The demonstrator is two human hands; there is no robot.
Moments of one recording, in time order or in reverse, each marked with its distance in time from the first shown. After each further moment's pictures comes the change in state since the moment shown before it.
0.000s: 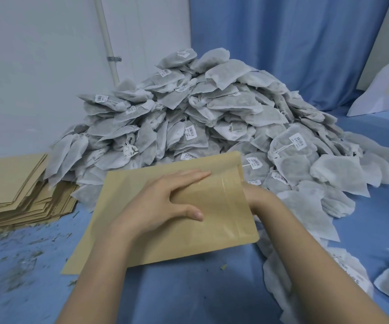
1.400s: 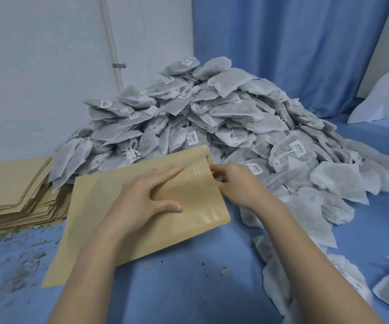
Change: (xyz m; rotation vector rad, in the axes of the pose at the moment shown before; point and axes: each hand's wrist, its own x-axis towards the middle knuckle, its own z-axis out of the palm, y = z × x) left_hand -0.010 -0.015 -0.017 0.043 0.215 -0.119; right_hand 0.026 0.006 0.002 0.067 0.394 0.132
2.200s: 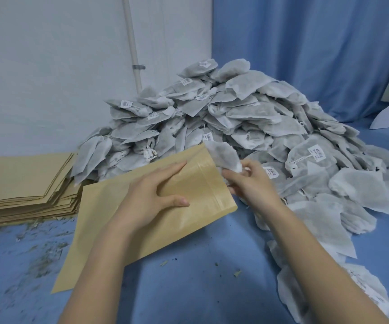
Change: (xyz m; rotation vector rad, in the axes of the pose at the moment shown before) left_hand -0.007 -0.003 -0.011 -0.033 0.077 -0.092; right_hand -0.001 -0.002 0.018 1.093 0.202 0.283
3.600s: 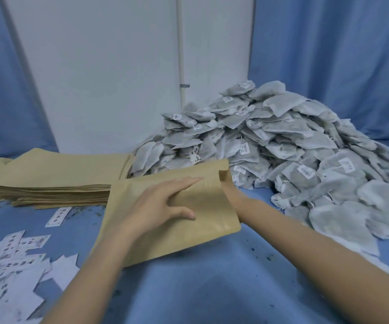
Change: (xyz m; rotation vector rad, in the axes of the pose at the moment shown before) left_hand -0.076 -0.002 -0.077 0.180 -0.032 0.124; right_hand -0.046 -0.017 0.102 -1.152 -0.546 -0.404
